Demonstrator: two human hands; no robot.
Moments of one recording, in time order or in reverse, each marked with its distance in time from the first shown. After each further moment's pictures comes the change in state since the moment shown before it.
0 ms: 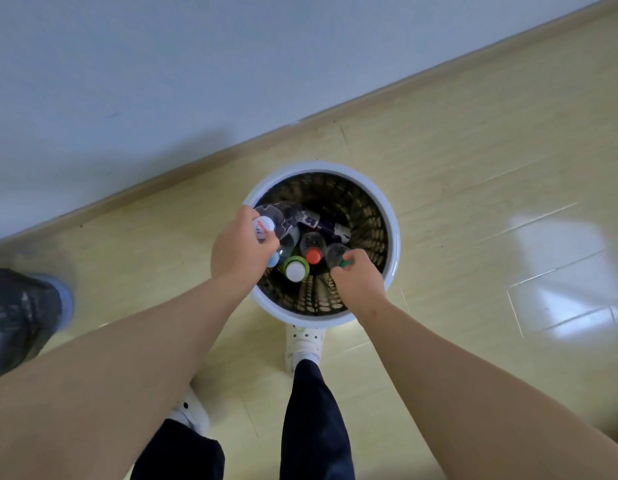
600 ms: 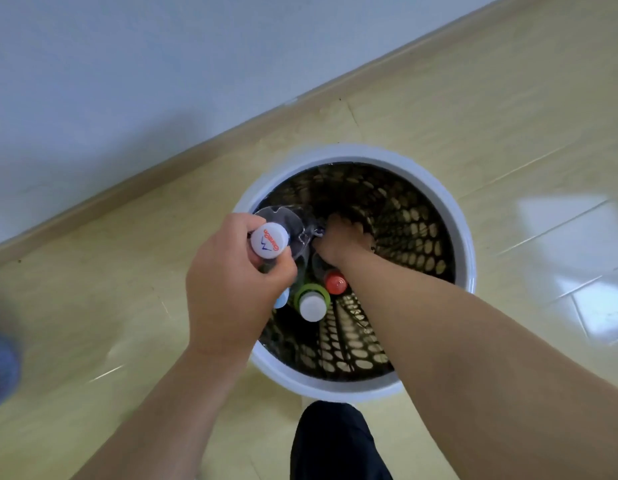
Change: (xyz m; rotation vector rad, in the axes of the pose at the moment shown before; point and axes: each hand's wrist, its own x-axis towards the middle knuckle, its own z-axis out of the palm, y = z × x) left_hand 0.035 -0.031 0.038 -0.185 0.219 0.235; right_hand 0.188 -0.023 0.075 -0.547 0.036 -0.080
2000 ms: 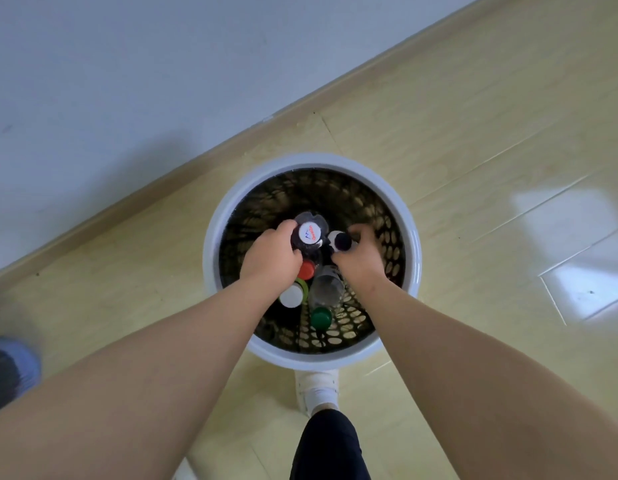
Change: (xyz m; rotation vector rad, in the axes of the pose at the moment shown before) left_hand 0.020 0.008 0.067 0.332 -0.554 -0.014; right_hand -0.074 0.056 -0.018 0.817 0.193 0.092
